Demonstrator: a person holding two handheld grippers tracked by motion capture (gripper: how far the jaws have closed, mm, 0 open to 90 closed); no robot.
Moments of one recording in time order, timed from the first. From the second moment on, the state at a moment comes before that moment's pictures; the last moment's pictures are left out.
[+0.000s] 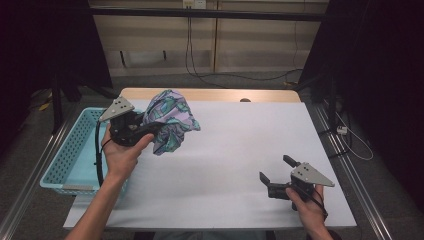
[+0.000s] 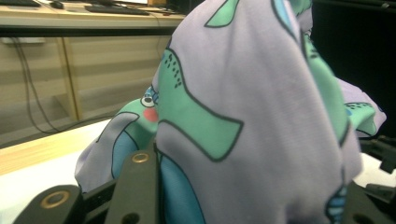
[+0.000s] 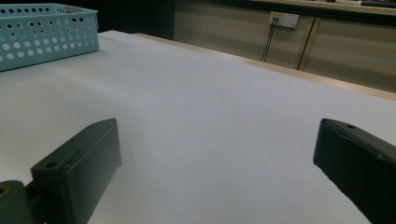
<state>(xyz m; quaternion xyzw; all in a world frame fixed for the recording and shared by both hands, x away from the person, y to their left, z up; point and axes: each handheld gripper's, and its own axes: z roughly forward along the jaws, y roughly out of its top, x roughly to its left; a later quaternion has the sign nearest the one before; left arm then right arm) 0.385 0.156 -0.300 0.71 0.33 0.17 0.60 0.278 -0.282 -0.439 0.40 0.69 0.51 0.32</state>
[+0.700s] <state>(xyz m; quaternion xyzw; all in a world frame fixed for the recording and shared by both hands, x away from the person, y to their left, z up) 0.406 0.105 -0.320 0.73 0.32 0.13 0.59 0.277 -0.282 -0.439 0.40 0.69 0.51 0.32</state>
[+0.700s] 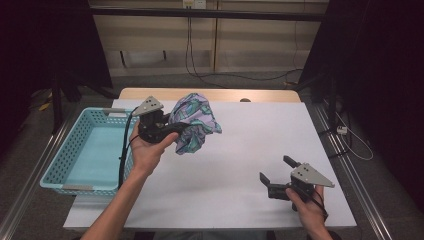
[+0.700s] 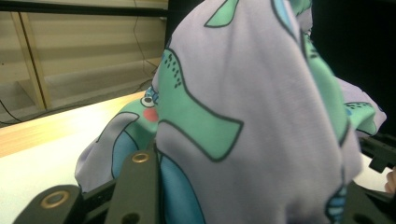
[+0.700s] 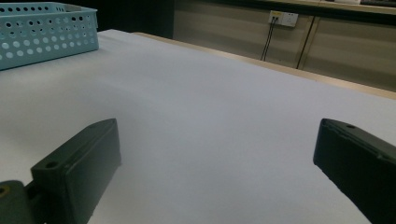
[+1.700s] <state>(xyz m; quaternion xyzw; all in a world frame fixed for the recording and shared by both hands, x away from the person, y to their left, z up) 0.422 0.051 -0.369 0.79 0.32 0.08 0.52 0.276 -0.282 -0.439 0.40 0.69 0.51 0.32</state>
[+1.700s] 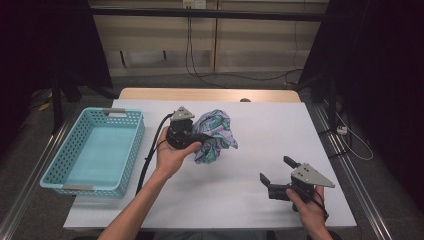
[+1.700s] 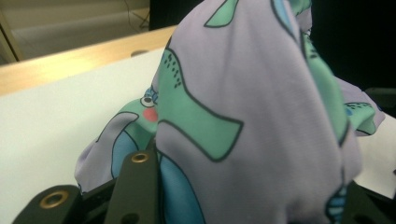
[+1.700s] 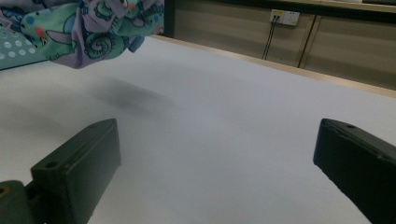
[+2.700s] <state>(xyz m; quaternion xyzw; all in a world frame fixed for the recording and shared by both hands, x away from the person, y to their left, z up) 0.436 0.025 -0.428 0.84 0.33 0.07 0.42 0.275 -0.282 -0.440 0.40 0.69 0.51 0.32</state>
